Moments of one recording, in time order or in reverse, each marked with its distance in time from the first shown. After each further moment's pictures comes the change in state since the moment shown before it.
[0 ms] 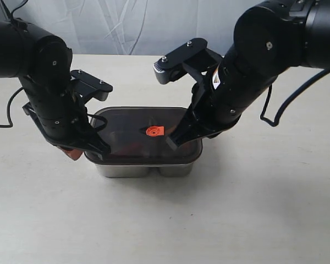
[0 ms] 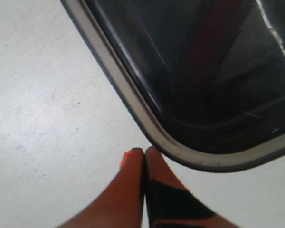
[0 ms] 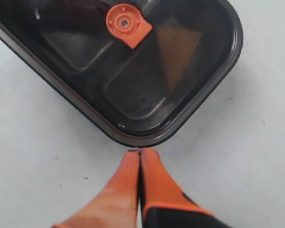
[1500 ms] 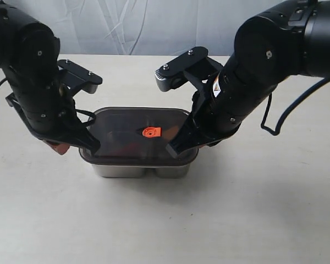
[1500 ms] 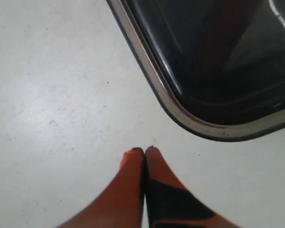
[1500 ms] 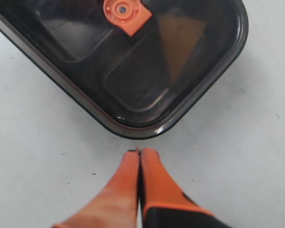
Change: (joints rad) left arm 0.000 -0.069 0.000 0.073 0.073 -0.048; right arm 0.000 0.000 0.039 0.030 -0.019 -0.003
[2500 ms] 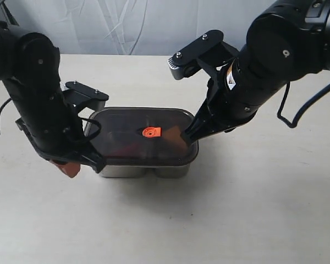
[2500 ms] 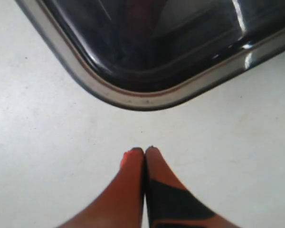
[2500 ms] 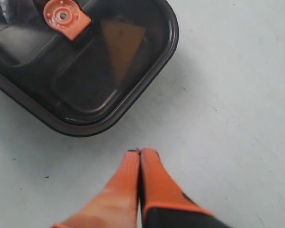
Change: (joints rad) left arm 0.000 -0.004 0.055 -0.205 0.004 0.124; right arm -0.002 -0.047 0.000 -0.202 0.021 0.138
